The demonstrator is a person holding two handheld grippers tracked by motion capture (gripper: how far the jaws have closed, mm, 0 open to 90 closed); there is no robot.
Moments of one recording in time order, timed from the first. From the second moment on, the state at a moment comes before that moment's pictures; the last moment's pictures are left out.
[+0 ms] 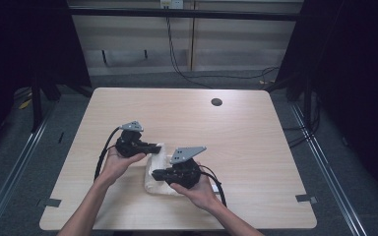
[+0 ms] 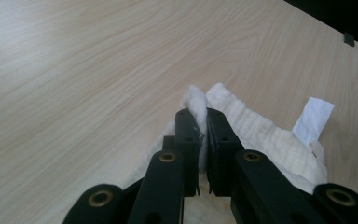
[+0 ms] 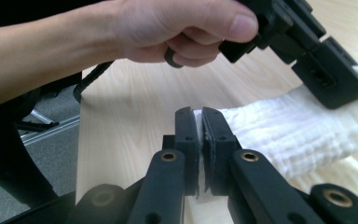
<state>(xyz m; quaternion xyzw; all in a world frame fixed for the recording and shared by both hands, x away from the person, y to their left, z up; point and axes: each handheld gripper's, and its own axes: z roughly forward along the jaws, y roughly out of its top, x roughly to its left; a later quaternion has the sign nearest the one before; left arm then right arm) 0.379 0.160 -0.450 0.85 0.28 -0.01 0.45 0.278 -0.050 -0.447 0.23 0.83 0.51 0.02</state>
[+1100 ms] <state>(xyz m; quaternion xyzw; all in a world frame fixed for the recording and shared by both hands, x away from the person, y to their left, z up) 0.374 0.117 -0.465 0.87 0.26 -0.04 0.42 0.255 -0.102 -0.465 0.27 0.84 0.47 0.04</state>
